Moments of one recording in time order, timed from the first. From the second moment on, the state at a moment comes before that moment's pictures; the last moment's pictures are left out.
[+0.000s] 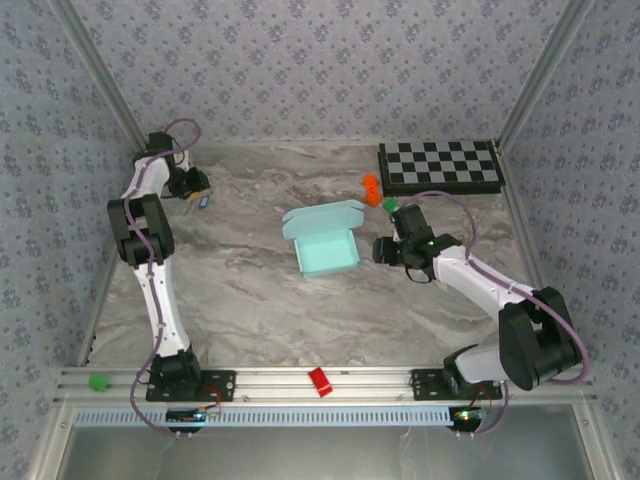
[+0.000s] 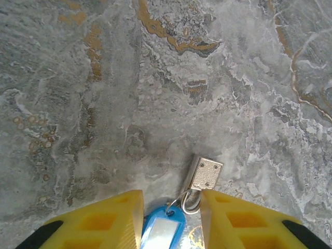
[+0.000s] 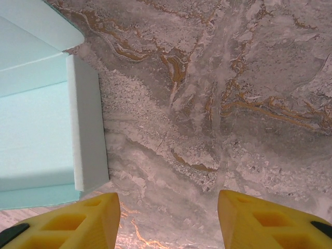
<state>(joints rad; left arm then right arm) 0.17 2.43 2.09 -0.85 0.33 -0.18 0.43 1.36 0.81 -0.43 0.01 0.42</state>
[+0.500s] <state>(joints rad) 0.17 2.47 2.13 -0.88 0.37 -0.17 0.43 1.40 0.81 -0.42 0.01 0.42</state>
